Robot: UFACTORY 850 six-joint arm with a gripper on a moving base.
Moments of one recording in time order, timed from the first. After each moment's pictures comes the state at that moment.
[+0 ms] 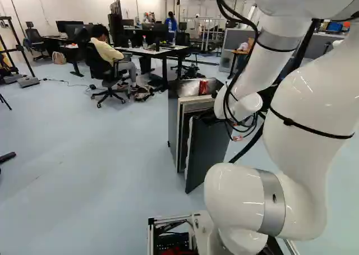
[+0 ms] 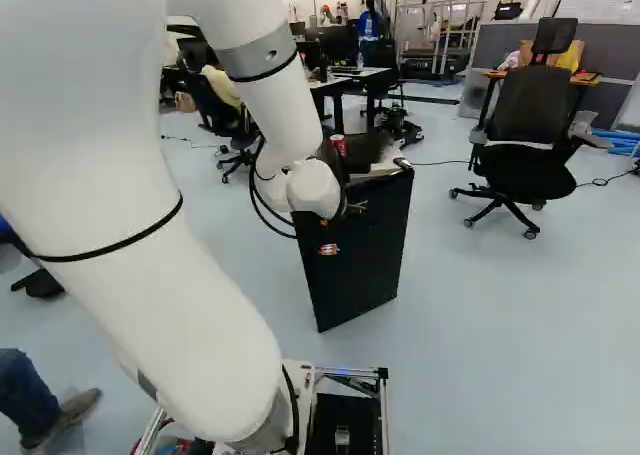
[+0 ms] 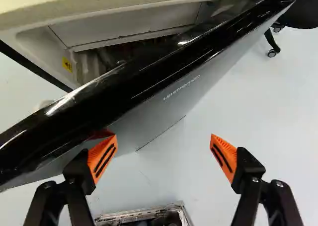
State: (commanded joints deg) arm -21.5 -4.6 -25.7 -20.8 17.4 6.8
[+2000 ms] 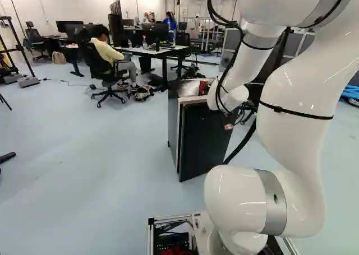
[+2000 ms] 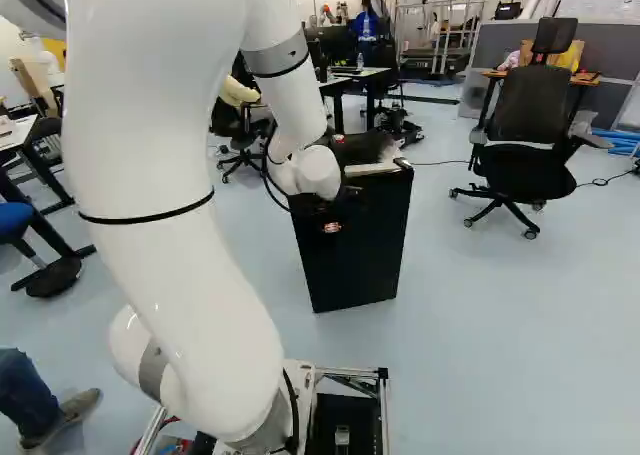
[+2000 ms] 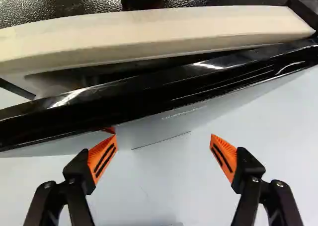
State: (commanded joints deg) arm -16.8 -13.9 -36.5 -20.8 17.4 6.8
